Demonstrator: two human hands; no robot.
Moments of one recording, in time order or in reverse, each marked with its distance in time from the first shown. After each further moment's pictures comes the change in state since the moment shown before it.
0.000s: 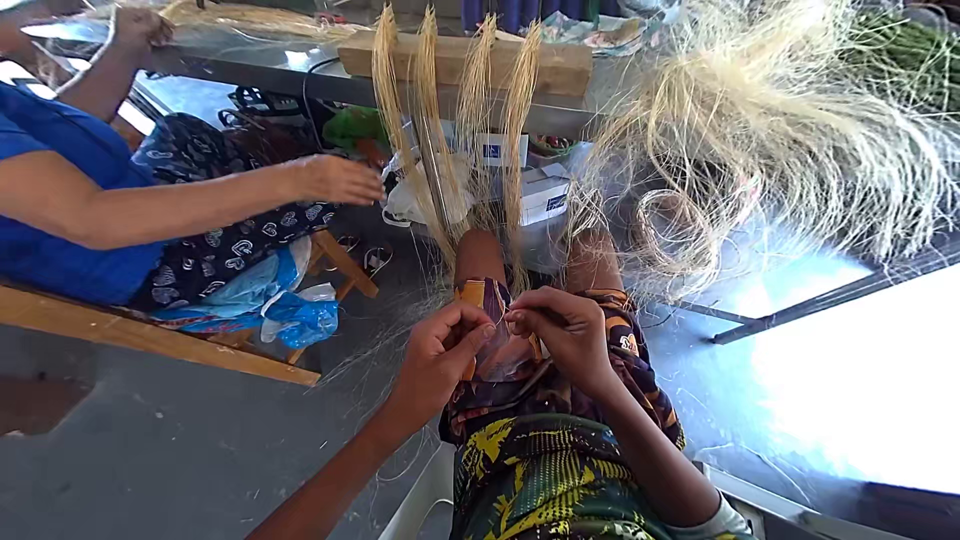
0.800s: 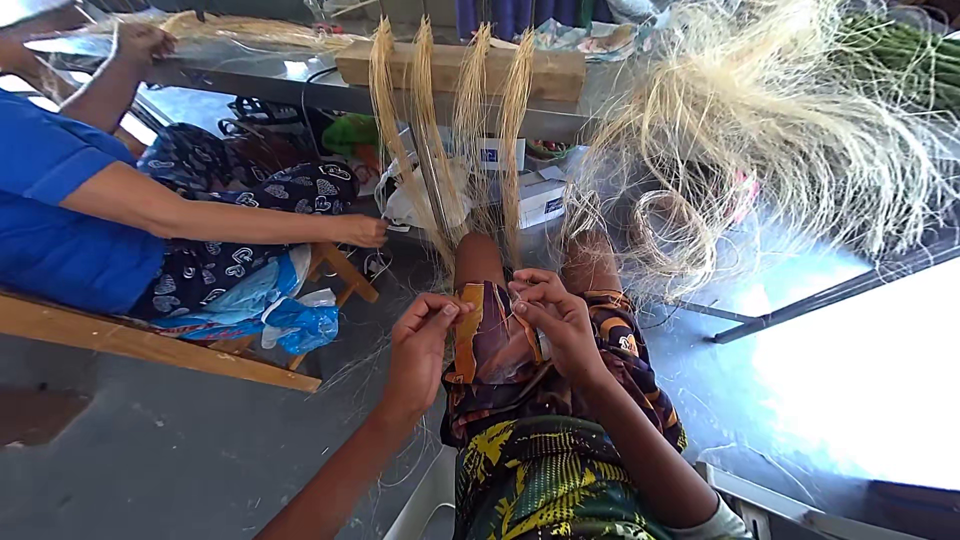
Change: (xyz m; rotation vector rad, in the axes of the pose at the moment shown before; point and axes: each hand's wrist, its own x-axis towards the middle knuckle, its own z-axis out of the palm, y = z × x) left_hand 0.008 -0.019 -0.003 -0.378 0.316 -0.169; right_hand -0.005 0.021 0.000 0.189 0.162 0.300
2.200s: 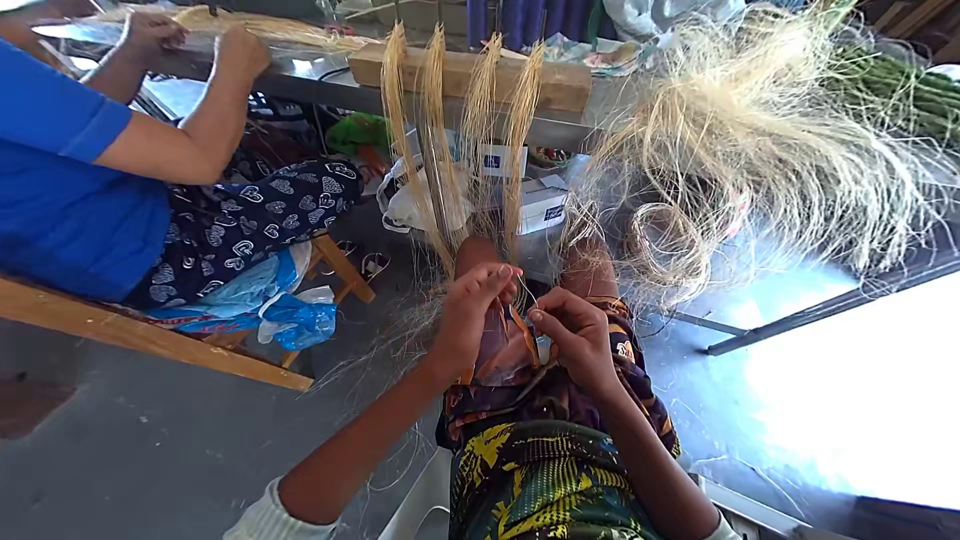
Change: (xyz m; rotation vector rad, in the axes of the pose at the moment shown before) left_hand 0.032 -0.002 0.044 0.134 -0.232 -0.013; right_hand -0.009 -0.014 -0.010 -0.077 -0.110 -0.182
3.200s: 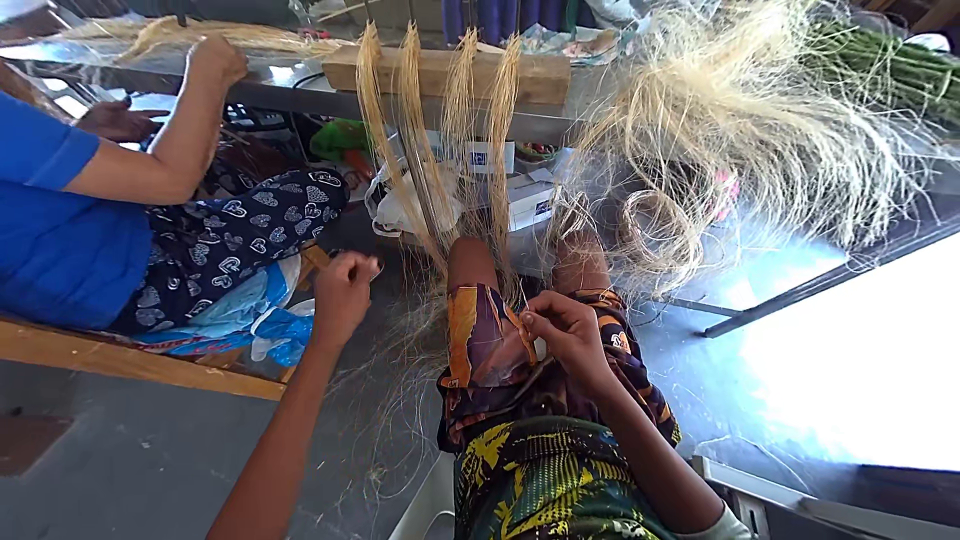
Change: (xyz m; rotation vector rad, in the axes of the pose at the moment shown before) left_hand 0.023 -0.001 -0.155 0.828 0.249 0.047; right_hand -0.004 0.007 -0.010 -0.061 -0.003 0.057
